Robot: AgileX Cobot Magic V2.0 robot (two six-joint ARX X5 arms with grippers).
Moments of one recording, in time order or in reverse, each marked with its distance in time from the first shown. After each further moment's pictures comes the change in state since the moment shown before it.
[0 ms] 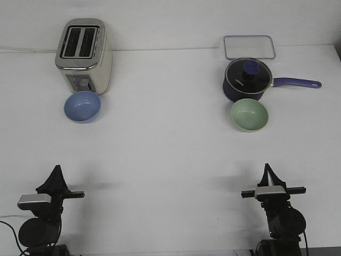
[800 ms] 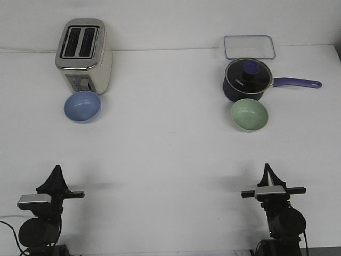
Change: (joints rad) left arm 0.000 0.000 0.000 0.000 0.000 0.000; right arm 0.000 0.000 0.000 0.000 -0.001 0.002
